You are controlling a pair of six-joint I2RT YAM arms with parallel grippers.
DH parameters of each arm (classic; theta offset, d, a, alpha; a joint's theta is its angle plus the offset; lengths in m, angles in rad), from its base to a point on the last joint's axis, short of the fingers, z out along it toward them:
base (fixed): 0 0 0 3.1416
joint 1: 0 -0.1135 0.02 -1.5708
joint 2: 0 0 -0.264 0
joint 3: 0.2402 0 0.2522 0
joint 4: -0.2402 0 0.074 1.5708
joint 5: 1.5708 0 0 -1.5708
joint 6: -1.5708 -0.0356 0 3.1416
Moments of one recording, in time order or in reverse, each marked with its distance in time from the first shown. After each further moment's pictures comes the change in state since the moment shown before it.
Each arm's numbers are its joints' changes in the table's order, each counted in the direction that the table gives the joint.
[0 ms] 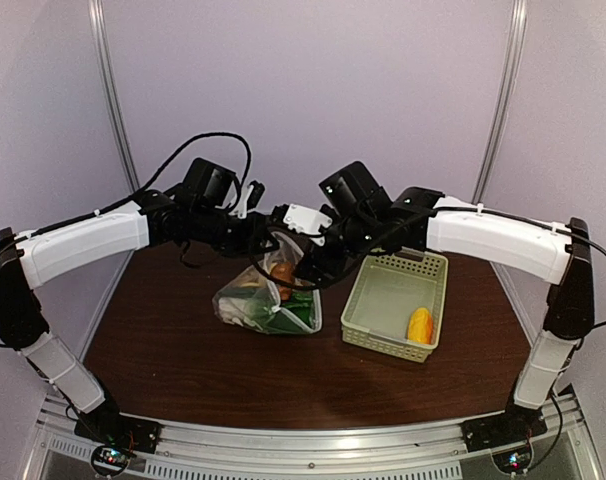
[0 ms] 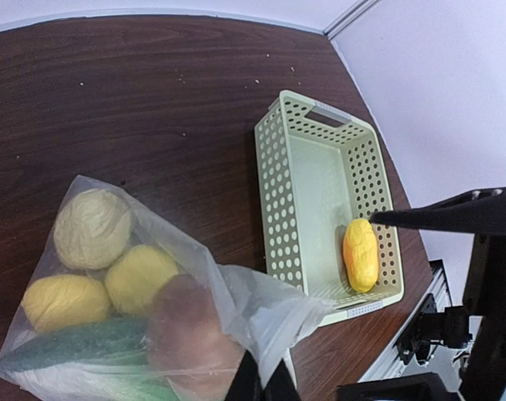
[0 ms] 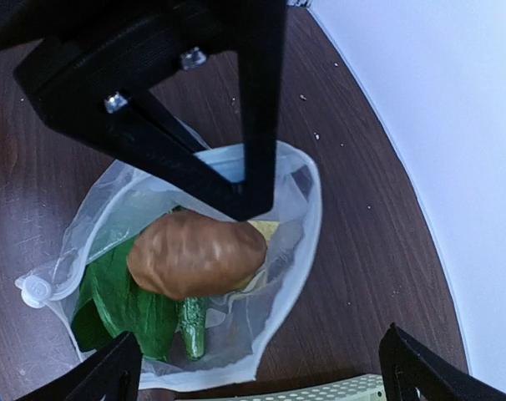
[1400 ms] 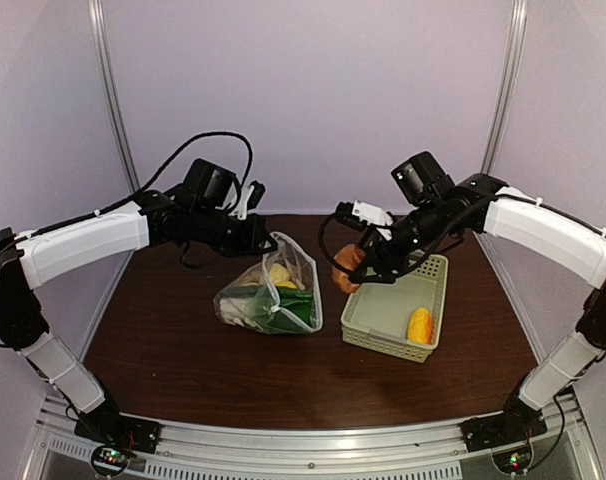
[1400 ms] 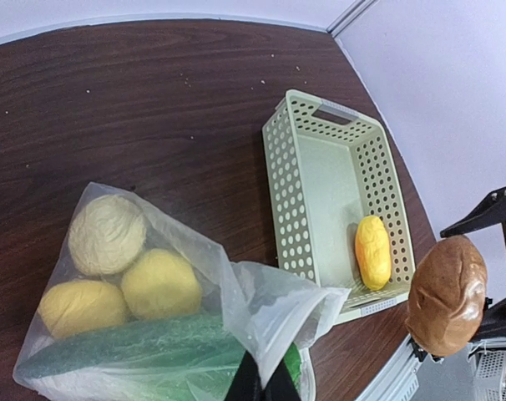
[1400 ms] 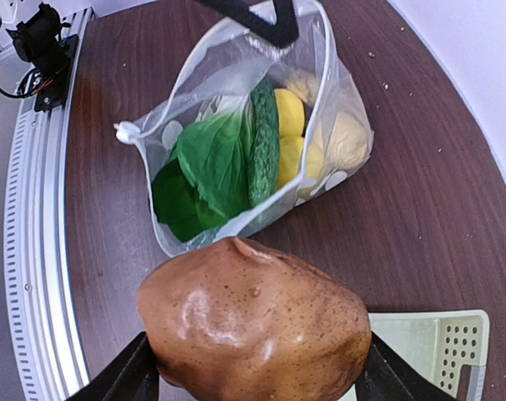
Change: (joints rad) left arm 0.000 0.000 -0.002 -0.009 -0.024 -0.052; right arm 0.257 0.239 -0.188 -0.244 -0.472 0.084
